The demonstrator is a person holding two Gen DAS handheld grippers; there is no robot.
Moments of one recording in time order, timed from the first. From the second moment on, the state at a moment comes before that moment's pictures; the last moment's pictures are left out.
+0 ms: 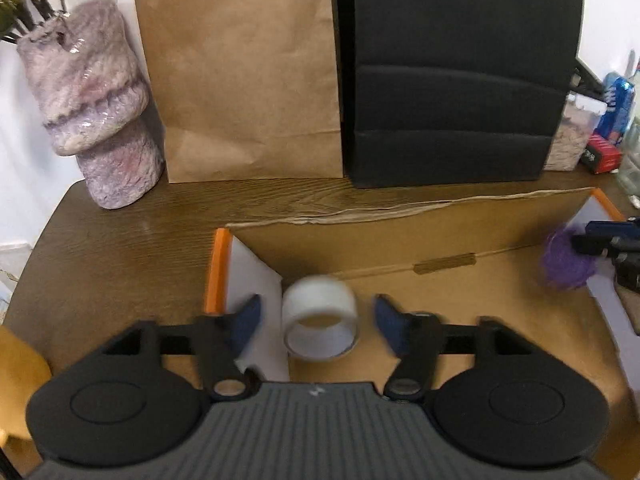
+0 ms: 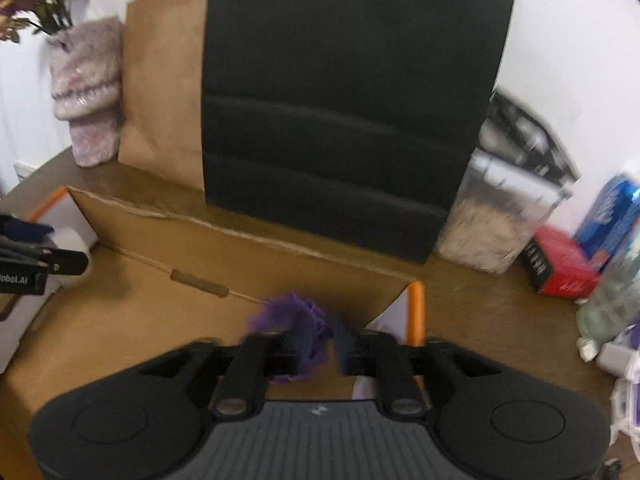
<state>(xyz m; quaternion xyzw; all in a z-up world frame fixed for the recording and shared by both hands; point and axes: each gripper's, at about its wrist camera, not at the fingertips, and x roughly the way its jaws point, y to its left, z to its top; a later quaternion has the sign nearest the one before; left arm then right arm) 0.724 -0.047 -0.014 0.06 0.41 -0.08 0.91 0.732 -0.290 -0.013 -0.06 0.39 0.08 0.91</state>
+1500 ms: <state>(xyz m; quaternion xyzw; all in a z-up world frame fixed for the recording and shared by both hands) 0.327 -0.015 0.120 0.00 0.02 -0.04 1.00 0.322 -0.279 0.114 -0.04 0.00 0.09 1.00</state>
